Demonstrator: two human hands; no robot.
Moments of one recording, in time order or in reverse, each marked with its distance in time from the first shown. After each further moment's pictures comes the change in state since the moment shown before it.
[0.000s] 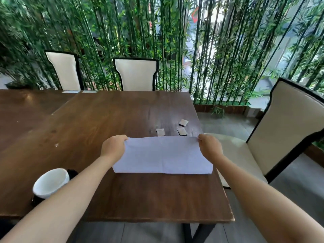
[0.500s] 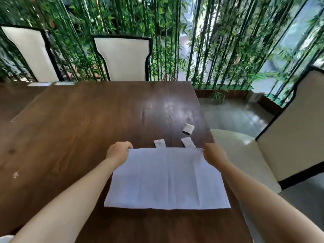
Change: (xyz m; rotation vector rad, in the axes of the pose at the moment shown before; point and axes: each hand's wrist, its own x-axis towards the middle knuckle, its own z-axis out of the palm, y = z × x) left_hand 0.182 -0.022 0.119 -0.064 -0.327 -0.036; right_hand 0.157 0.034 0.106 0.004 -0.271 0.244
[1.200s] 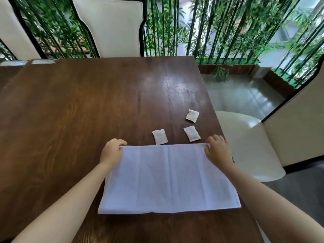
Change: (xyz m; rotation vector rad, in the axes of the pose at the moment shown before) left_hand 0.024 -0.027 0.044 -0.176 0.002 -0.079; right_hand 0.024 0.018 0.055 -0.172 0.118 -0.077
